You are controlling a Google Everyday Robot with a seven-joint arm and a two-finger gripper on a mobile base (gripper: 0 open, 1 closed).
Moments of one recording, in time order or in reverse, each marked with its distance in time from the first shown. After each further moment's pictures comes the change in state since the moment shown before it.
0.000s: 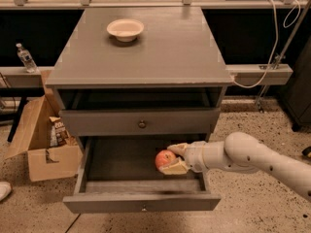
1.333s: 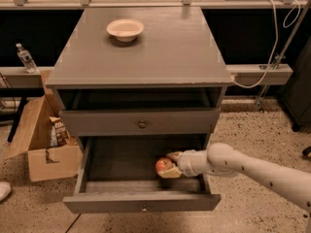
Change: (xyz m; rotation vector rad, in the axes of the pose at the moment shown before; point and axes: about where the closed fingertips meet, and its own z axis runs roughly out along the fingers) arm 0.098 -0.051 0.089 0.042 0.075 0.044
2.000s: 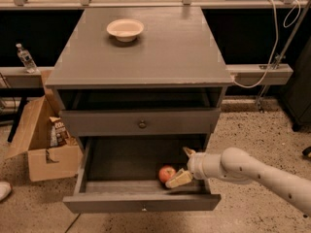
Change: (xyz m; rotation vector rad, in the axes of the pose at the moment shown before) arm 0.011 -0.004 -0.036 0.046 -0.034 0.031
